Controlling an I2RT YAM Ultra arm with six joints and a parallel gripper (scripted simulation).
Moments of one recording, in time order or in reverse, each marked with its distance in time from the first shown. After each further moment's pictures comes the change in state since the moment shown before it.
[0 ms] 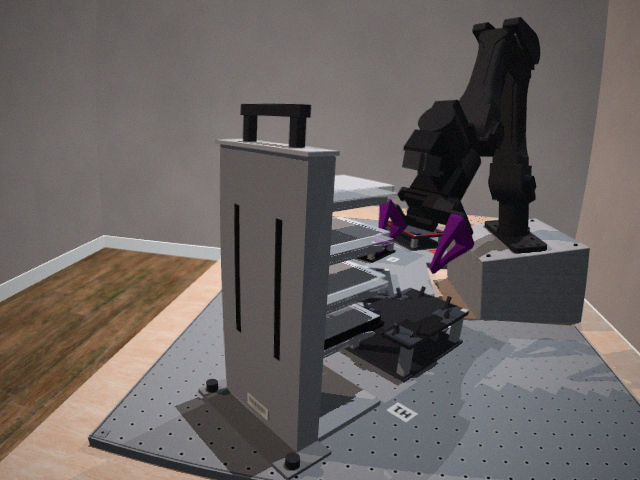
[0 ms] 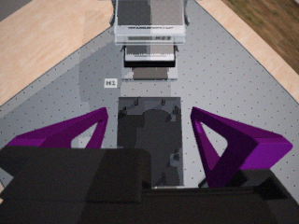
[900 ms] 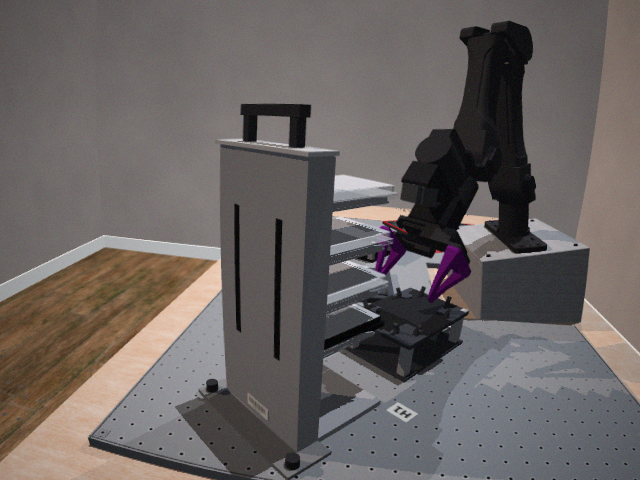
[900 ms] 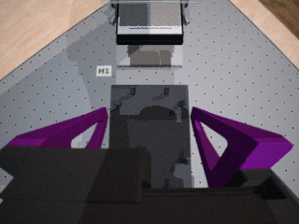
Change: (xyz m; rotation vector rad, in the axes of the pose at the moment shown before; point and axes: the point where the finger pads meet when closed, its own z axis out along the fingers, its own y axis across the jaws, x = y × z) arm 0.035 0.000 0.028 0.000 0.026 0.000
